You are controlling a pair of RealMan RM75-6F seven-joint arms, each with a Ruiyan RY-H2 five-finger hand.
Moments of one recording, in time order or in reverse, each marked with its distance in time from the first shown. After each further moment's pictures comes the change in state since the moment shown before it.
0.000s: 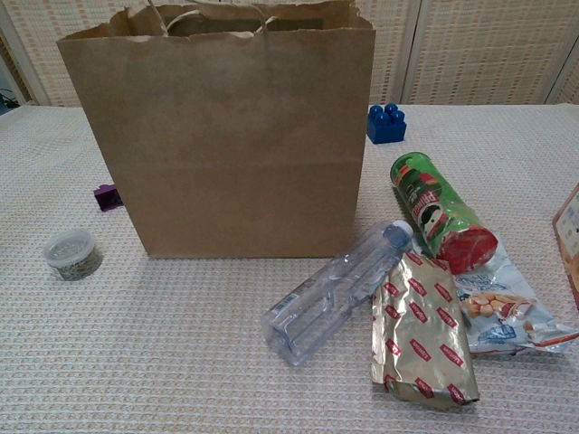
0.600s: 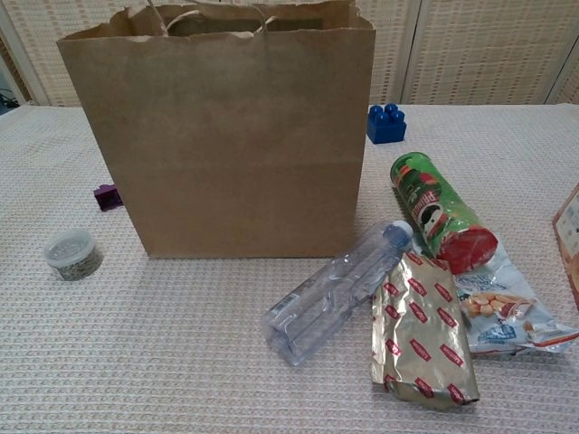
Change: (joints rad) left arm -0.004 0.001 0.002 -0.003 -0.001 -0.007 0.001; right arm 0.009 0.026 -0.020 -0.007 -0.017 -0.030 0.026
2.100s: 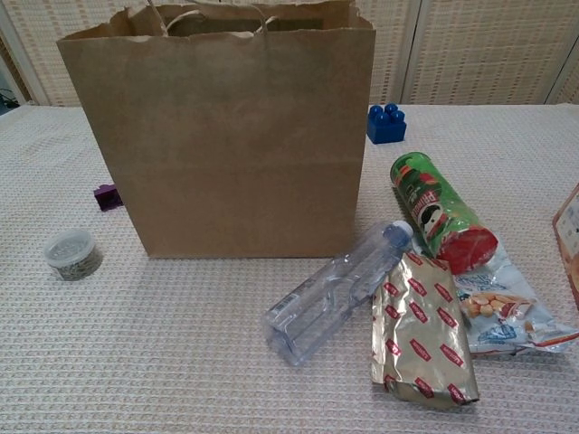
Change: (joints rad) left arm 0.001 -0.017 0.002 0.002 -0.004 0.001 0.049; right arm 0.239 0.156 -0.099 0.141 -0.101 -0.419 -0.081
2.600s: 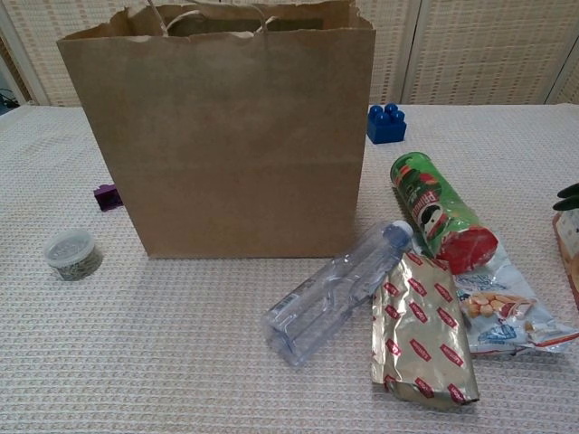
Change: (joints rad) left arm -0.001 0.003 -0.001 0.001 -0.008 -0.006 -0.006; right arm 0.071 -0.086 0.033 0.013 0.102 -0.143 -0.090
